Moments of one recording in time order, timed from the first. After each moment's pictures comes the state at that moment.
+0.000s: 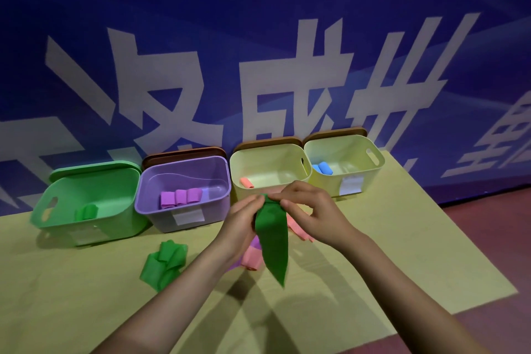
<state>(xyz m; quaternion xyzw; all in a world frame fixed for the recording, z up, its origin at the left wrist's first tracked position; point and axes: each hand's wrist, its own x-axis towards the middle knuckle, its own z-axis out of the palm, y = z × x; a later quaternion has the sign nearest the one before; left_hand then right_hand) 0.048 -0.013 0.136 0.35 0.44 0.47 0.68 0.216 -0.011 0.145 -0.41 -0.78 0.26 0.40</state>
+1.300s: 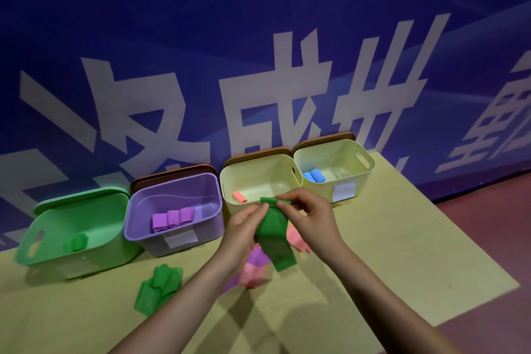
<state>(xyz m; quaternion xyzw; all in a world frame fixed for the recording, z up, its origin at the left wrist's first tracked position) 0.070 0.000 0.135 0.39 0.47 0.46 0.65 0.213 -0.006 0.136 -0.51 -0.59 0.31 0.54</state>
